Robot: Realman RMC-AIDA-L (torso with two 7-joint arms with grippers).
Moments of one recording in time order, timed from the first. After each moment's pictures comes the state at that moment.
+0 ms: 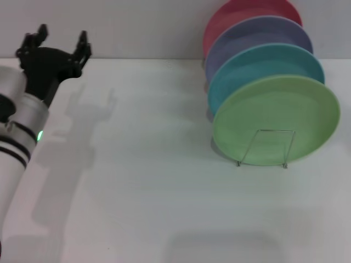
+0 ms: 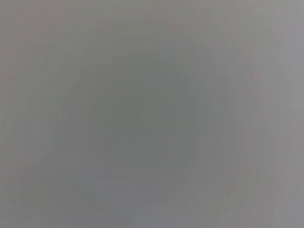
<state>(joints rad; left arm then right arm) -0.18 -2.07 -1.14 -1.07 2.41 0.55 0.44 0.04 2.08 1.65 1.85 -2.07 0.27 -1.39</state>
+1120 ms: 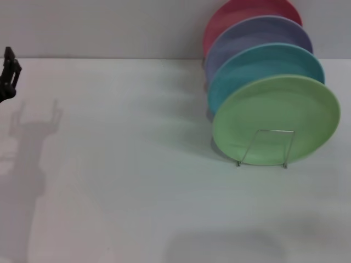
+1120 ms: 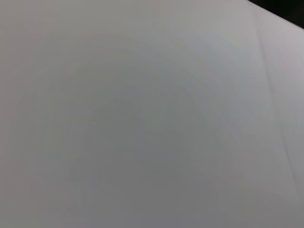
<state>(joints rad) -0.16 -2.07 -1.15 -0.75 2.41 0.98 0.24 -0.02 2.07 1.38 0.87 -2.49 -1.41 -0.28</state>
